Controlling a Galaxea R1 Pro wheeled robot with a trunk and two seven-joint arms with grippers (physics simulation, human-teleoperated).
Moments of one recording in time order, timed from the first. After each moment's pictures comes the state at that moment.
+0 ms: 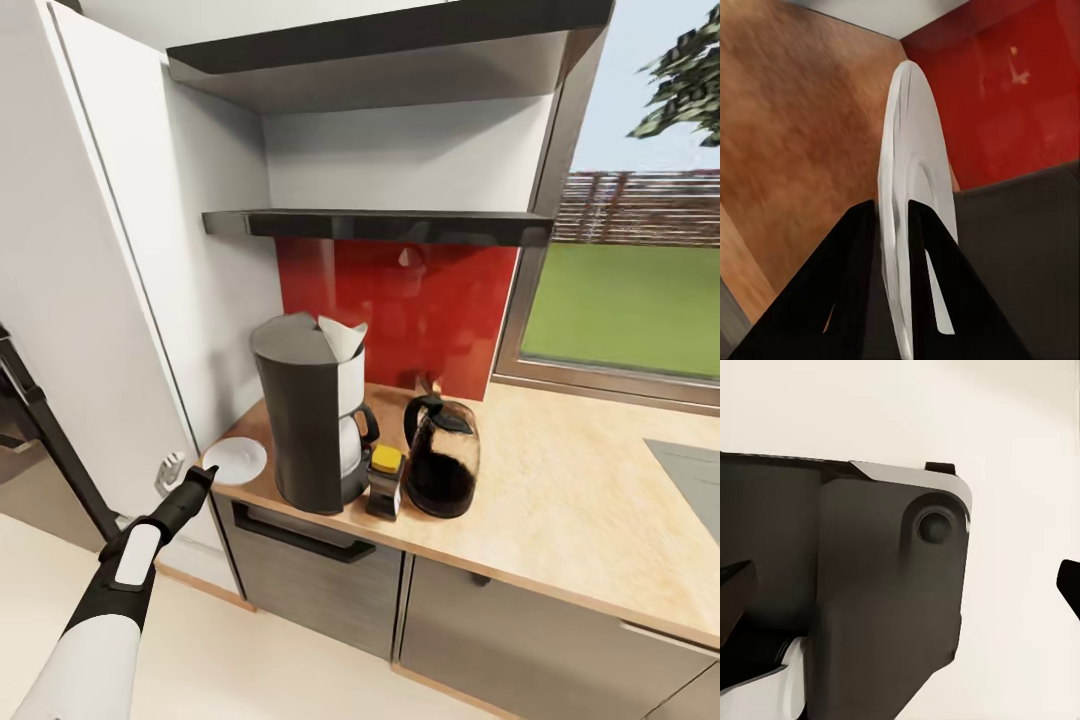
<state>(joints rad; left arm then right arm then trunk) -0.66 0.02 0.56 -0.80 0.63 0.40 -0.35 -0.17 0.03 -0.18 -0.04 0.25 -0.07 0.03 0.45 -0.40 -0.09</state>
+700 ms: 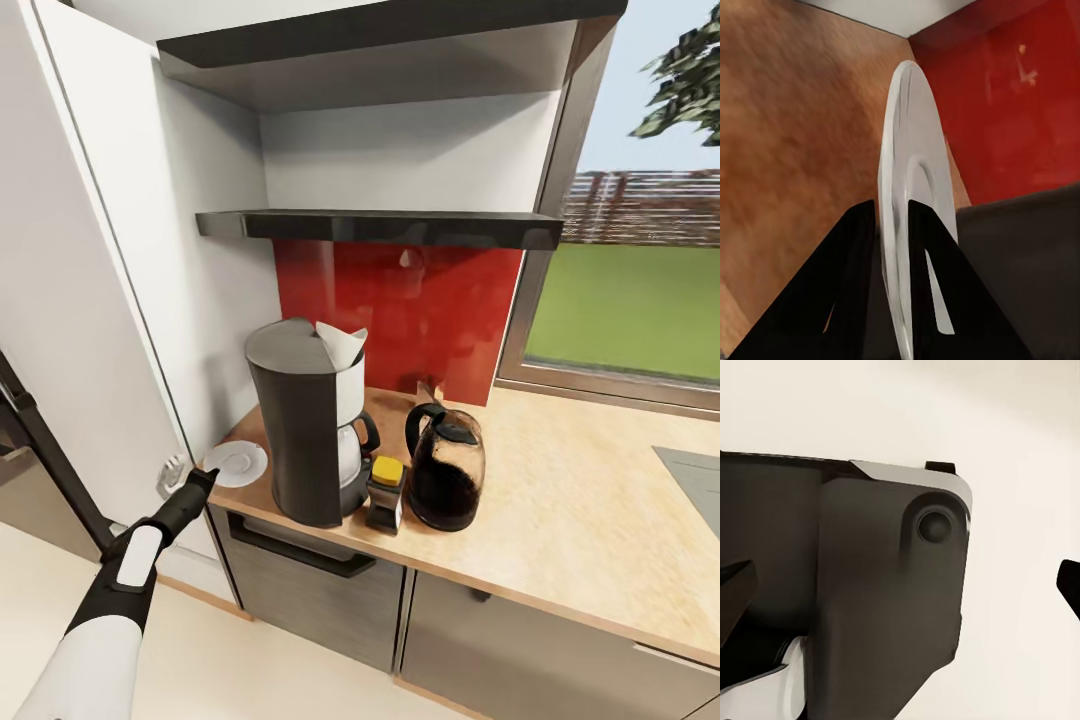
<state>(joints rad) -0.66 0.02 0.56 -0.79 0.63 0.40 -0.33 -0.17 0.03 -0.18 -0.04 0.25 -0.07 0.03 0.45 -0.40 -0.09</state>
